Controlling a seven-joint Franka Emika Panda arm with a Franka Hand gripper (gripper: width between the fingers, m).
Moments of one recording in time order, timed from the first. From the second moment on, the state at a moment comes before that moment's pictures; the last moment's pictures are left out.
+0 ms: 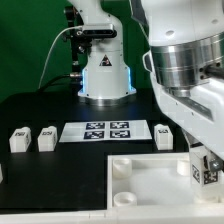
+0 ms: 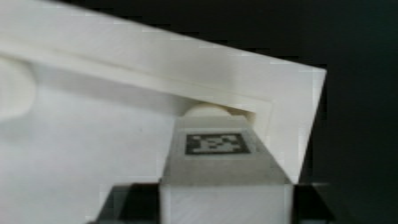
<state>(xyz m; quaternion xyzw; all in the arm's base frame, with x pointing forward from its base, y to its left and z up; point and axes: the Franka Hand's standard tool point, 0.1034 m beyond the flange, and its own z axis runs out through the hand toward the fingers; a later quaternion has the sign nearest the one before) 0.632 0.120 0.081 -0.69 0.72 0.07 0.08</state>
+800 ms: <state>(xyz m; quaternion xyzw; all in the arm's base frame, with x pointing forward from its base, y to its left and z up) 0.633 0.122 0.080 -0.86 0.51 0.04 0.09</state>
